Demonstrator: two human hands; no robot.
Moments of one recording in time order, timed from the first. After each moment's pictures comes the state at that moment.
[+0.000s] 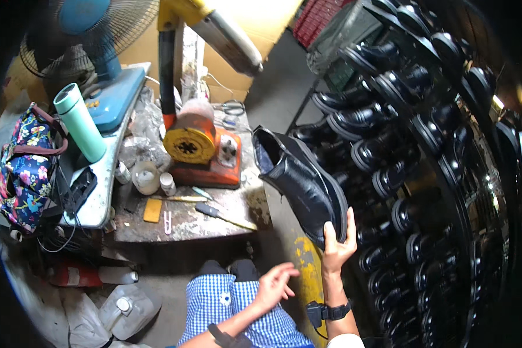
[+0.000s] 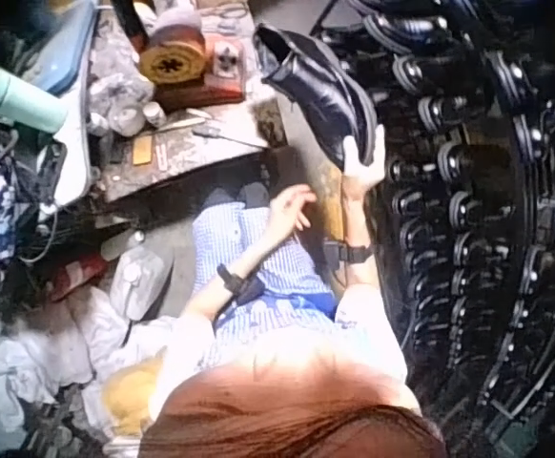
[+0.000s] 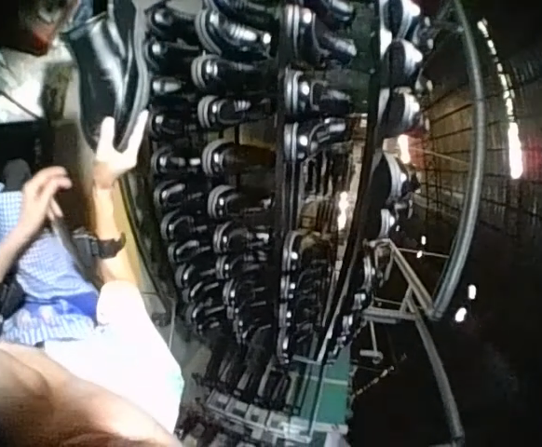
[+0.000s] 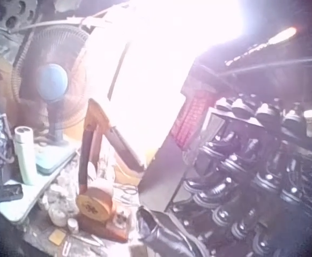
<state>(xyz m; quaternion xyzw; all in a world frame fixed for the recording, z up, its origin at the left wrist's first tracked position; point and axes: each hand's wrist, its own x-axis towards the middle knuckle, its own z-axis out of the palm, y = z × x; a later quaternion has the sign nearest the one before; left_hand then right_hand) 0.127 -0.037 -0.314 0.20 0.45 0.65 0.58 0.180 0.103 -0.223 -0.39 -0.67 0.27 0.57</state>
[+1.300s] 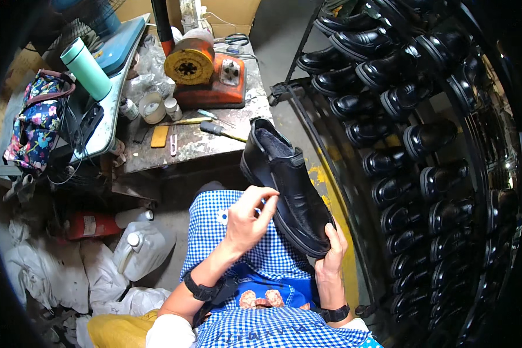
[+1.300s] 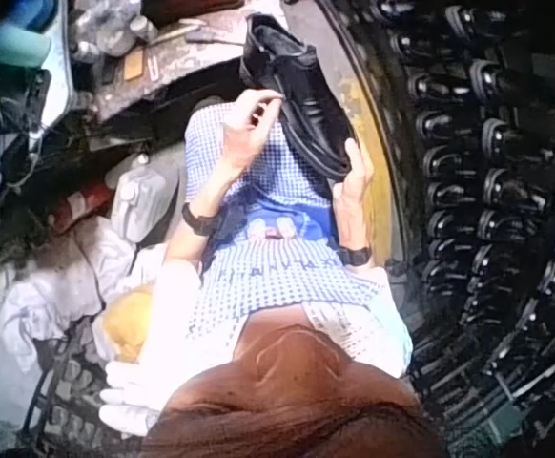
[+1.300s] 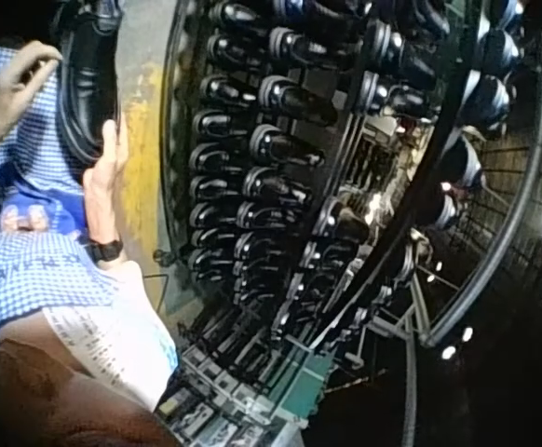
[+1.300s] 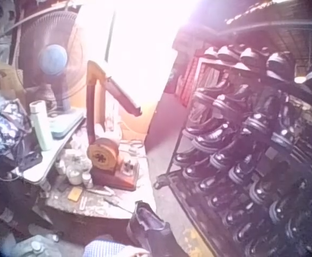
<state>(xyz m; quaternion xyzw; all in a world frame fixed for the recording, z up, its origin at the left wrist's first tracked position) 0.110 -0.090 -0.242 0.46 0.63 0.60 0.17 0.300 -0.045 -0.254 -0.46 -0.29 0.71 0.45</state>
